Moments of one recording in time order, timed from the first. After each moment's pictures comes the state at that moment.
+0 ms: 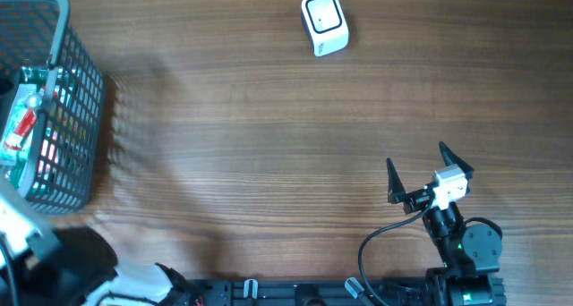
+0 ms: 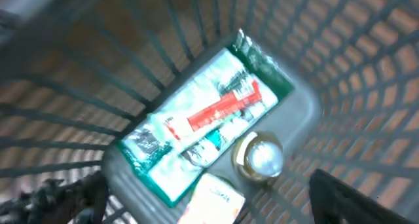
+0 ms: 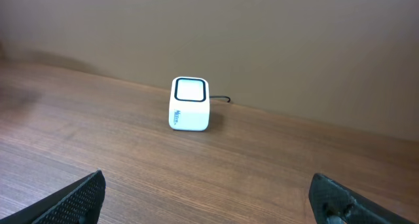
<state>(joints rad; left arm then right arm) 0.69 1.72 1.91 -1.13 -0.06 0.02 0.07 0.02 0.01 0.01 -0.21 -0.11</state>
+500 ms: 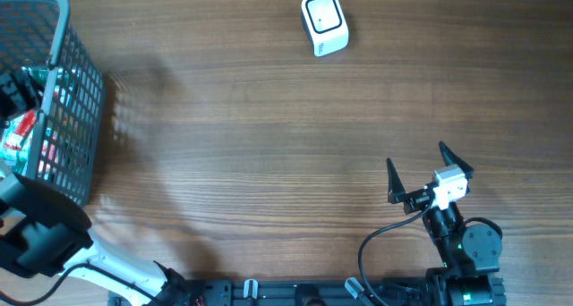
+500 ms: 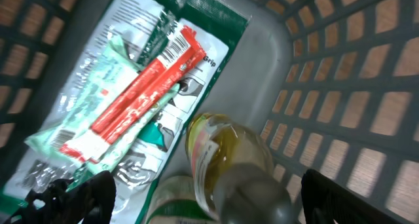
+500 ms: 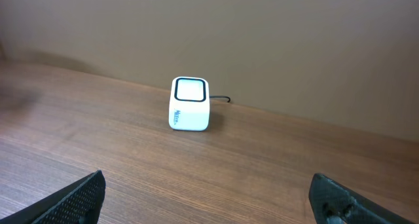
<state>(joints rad) 0.74 1.97 1.89 -1.14 0.24 0.27 0.07 0.02 0.01 0.01 -0.21 -0.11</state>
